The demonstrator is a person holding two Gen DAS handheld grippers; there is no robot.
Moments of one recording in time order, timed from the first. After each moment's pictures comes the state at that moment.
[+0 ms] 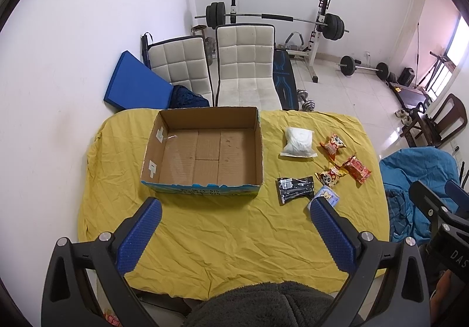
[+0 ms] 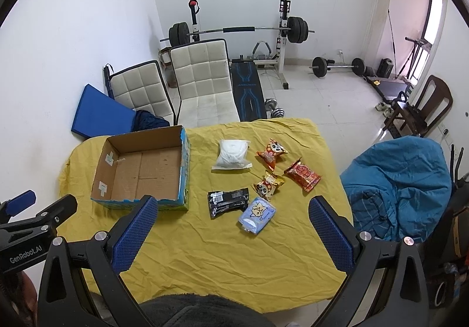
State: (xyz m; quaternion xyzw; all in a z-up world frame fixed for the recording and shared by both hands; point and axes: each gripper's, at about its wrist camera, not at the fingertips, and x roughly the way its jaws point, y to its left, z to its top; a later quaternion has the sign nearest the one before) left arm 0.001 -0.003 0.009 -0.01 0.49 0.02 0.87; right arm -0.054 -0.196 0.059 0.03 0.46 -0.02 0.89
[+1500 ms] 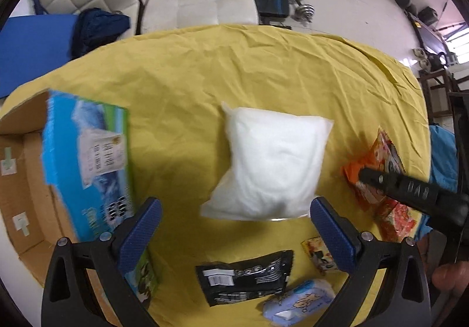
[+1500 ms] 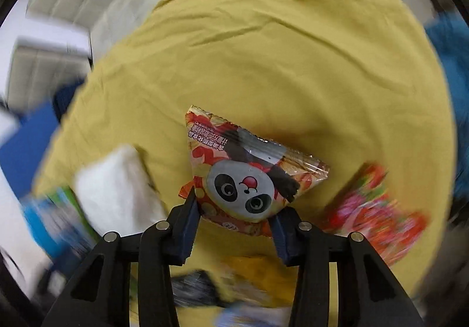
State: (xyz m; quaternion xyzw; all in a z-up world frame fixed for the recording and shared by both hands) left arm 0.362 -0.167 -0.334 -0.02 0.71 -0.02 0.70; right arm 0.350 -0.387 -0.388 0.19 0.75 -0.04 0.63
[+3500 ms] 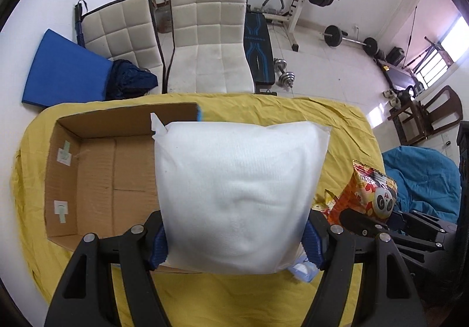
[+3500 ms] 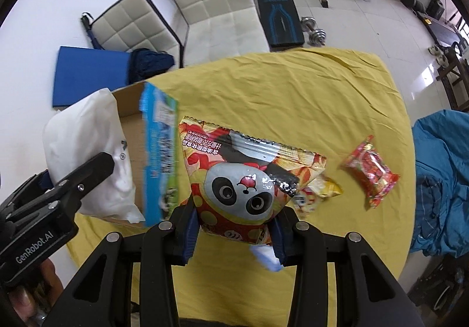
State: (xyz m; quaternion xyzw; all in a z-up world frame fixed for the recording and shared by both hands) left arm 0.235 -0.061 -0.153 -0.04 0.57 -0.05 0.82; right arm 0.209 -0.242 -0.177 0.09 0.64 0.08 0.76
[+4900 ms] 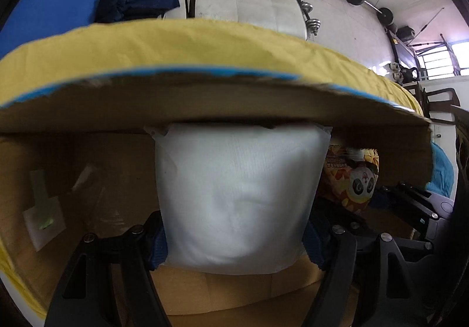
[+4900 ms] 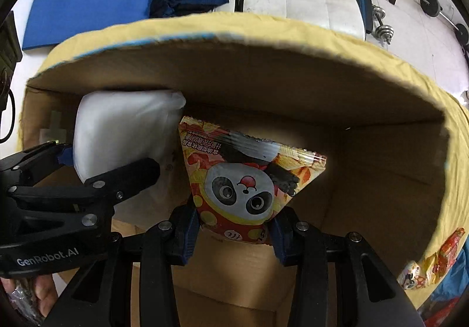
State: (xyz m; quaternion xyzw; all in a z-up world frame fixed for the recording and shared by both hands) left arm 0.358 0.156 -0.344 -0.11 0.72 -0.11 0.68; right arm 0.349 0.040 -0.353 -0.02 0.73 0.13 0.67
